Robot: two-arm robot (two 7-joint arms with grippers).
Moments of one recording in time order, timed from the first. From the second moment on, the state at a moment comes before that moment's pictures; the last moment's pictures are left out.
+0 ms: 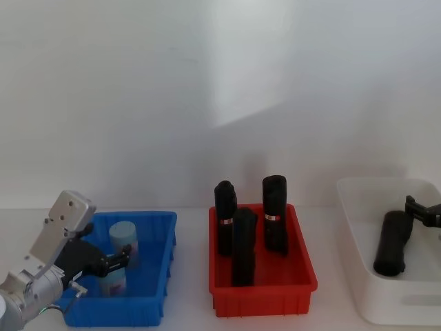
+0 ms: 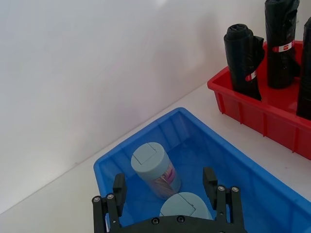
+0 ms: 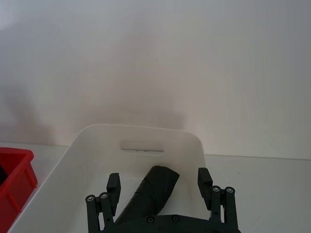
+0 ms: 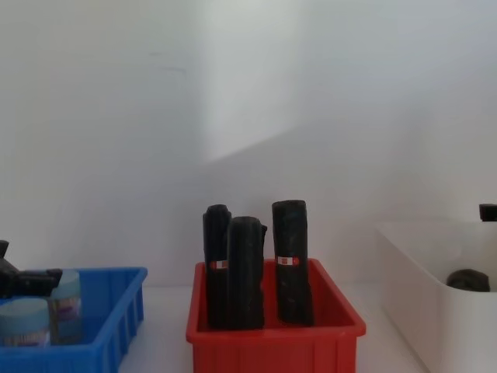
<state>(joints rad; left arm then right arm) -0.28 0.56 0.22 -1.40 -0.20 0.21 -0.28 0.47 0.29 -0.16 -1.23 0.25 0.29 0.08</state>
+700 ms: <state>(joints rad) -0.29 0.55 0.23 -1.37 -0.14 0.25 -0.36 0.47 0.29 -0.16 -1.23 0.25 0.29 0.08</state>
